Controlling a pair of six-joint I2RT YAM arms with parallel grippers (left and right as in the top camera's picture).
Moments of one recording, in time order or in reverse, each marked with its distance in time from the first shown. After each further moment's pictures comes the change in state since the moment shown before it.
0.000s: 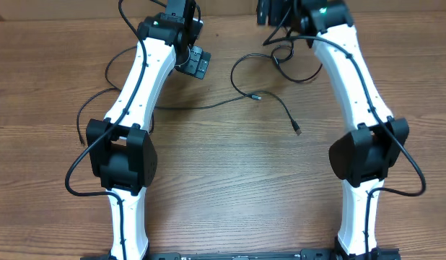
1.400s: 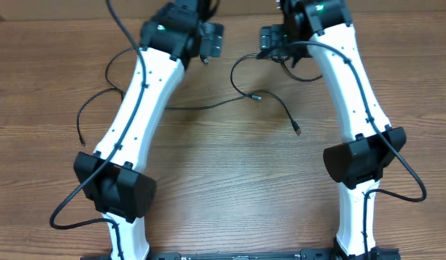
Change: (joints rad) left arm -0.142 -0.205 0.011 0.105 -0.185 -0.167; right arm 0.041 -0.001 0.116 -0.581 0.108 0.068
